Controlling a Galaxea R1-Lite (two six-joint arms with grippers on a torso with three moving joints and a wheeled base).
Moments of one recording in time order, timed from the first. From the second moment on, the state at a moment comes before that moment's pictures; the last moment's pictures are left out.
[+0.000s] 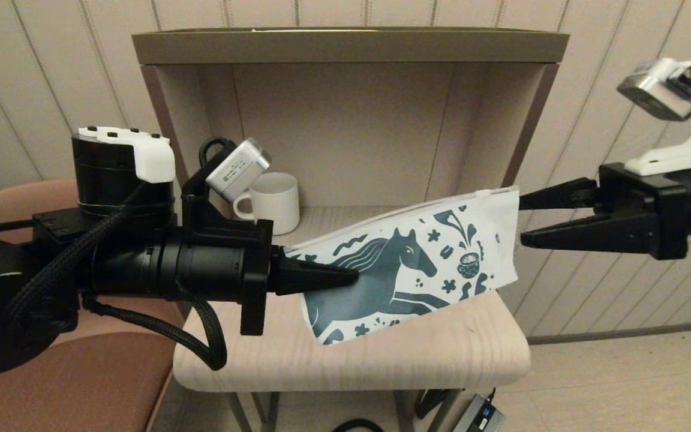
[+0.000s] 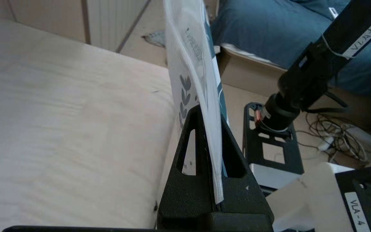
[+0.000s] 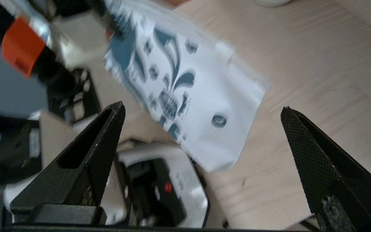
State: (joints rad) left arm -0.60 1.60 -0.94 -0.46 -0.87 0.00; right arm 0.13 1.45 -1.37 0.48 0.97 -0.37
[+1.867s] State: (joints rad) left arm -0.60 1.56 -0.87 -0.59 -1.13 0.01; right arm 0.19 1.49 -1.56 0.79 1.07 -0.50
